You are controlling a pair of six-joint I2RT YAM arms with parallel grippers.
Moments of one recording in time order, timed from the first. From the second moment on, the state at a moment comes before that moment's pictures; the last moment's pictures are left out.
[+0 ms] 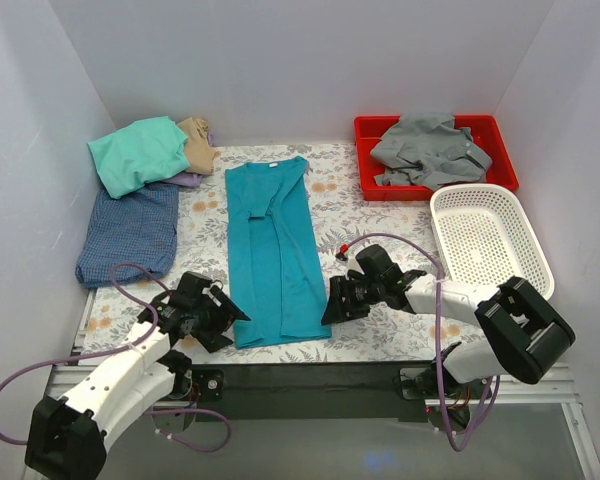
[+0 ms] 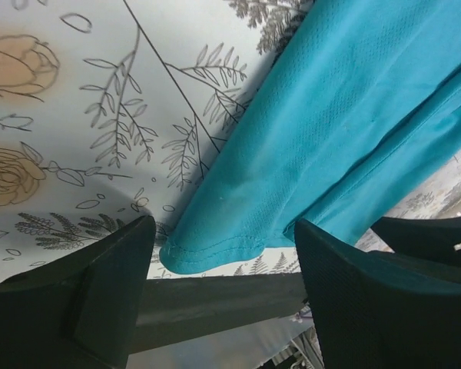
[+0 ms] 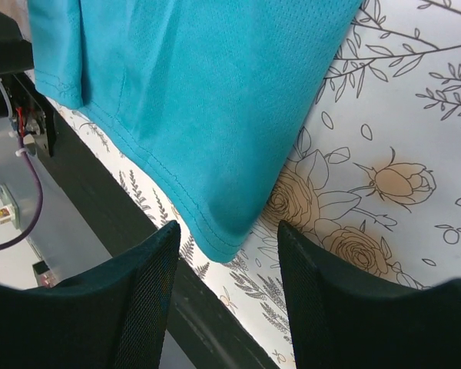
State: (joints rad) left arm -0.41 0.74 0.35 -0.70 0.17 -1.24; right arm 0.73 1.38 0.52 -0.05 -0.54 0.57
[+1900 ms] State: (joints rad) left arm -0.38 1.26 0.80 -0.45 -0.10 -1.04; right arm 0.59 1.73 1.13 -0.17 -0.60 0.40
